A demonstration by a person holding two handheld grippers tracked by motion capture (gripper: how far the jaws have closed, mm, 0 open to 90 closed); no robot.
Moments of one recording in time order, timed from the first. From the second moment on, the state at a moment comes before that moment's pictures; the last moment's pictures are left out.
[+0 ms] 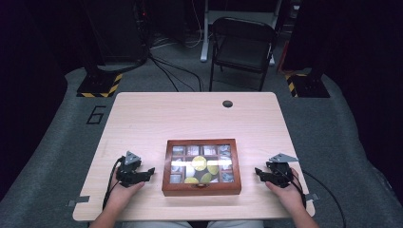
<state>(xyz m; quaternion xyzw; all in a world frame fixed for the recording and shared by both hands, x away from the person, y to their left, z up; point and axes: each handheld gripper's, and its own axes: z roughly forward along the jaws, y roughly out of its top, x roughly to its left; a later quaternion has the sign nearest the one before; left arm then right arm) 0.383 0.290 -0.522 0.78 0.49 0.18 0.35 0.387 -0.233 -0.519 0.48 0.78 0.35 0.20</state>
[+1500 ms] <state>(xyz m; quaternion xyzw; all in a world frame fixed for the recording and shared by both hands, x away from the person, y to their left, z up) 0.311 0.265 -0.455 0.78 0.44 0.15 0.42 0.316 -0.185 -0.456 0.40 0.81 0.40 0.16</state>
